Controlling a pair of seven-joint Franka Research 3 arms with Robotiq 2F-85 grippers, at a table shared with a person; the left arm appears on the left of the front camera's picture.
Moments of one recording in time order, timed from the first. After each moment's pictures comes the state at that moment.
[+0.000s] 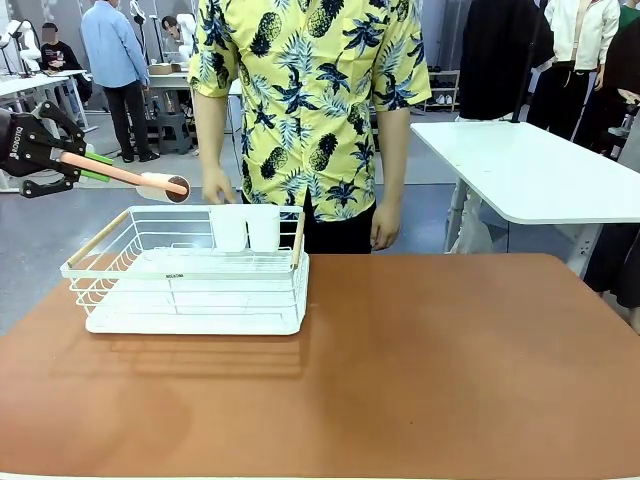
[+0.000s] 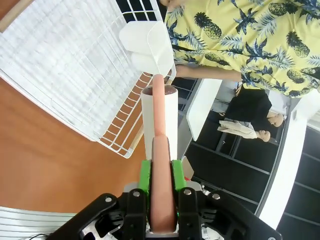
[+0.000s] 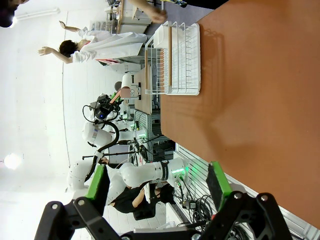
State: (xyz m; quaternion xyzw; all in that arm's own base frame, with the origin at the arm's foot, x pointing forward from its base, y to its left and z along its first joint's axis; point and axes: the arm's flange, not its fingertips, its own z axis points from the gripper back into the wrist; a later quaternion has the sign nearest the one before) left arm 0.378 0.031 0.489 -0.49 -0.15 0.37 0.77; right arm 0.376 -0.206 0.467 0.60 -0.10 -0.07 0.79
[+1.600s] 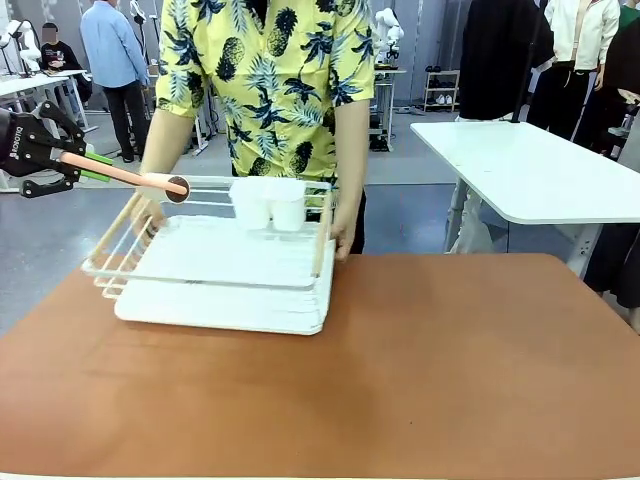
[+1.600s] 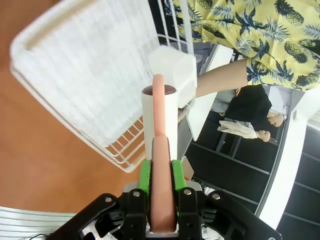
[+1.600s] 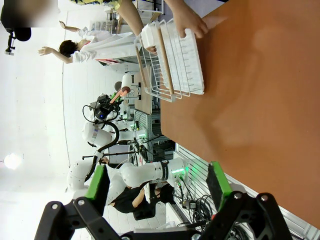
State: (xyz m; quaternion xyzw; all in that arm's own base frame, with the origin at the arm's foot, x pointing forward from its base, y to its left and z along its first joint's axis) left arm 0.378 0.031 0.489 -0.49 -0.15 0.37 0.77; right arm 0.376 -0.206 0.467 0.60 -0.10 -0.07 0.79
